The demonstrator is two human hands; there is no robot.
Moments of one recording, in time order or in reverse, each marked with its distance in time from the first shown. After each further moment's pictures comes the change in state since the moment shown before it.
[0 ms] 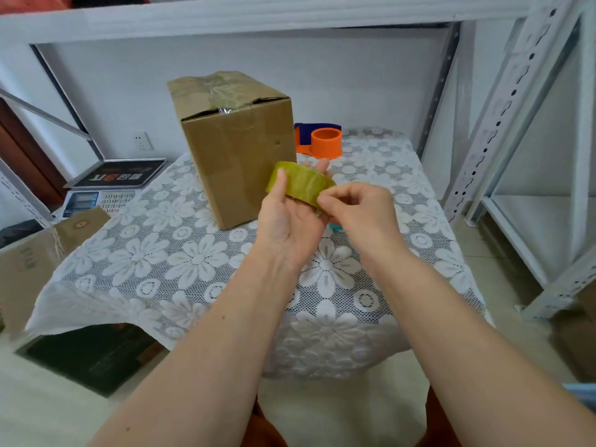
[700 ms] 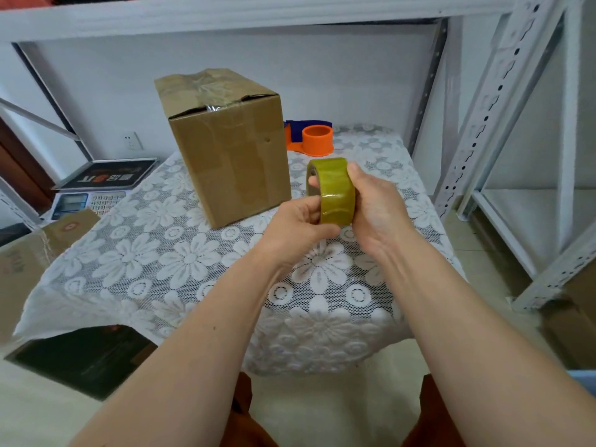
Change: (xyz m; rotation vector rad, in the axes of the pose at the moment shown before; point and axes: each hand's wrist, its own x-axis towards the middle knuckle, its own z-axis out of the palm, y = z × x) left_hand -0.011 -0.009 -0.016 1.112 -0.153 0.087; right_hand 0.015 0.006 -0.017 0.488 -0.075 0.129
